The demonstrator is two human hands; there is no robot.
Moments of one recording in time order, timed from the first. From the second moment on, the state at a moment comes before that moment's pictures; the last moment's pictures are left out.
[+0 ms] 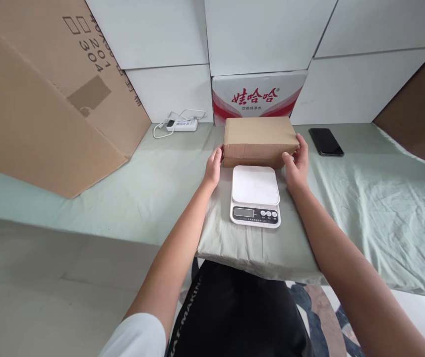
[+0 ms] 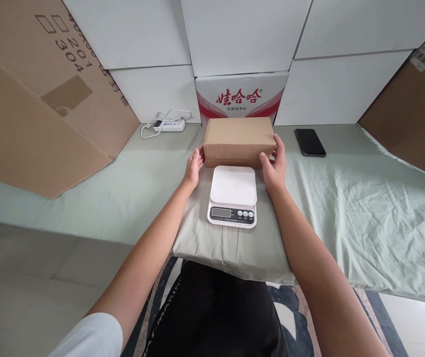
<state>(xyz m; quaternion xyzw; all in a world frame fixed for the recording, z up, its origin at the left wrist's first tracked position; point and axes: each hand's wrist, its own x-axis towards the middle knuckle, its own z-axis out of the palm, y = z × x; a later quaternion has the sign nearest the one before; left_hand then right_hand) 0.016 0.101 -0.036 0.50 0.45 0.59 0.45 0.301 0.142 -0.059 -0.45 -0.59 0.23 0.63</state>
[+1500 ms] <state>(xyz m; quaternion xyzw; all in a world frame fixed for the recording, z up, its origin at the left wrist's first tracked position) -0.014 -0.028 -0.027 0.65 0.35 0.54 0.40 0.315 0.021 -0.065 -0.41 -0.63 0.13 0.64</state>
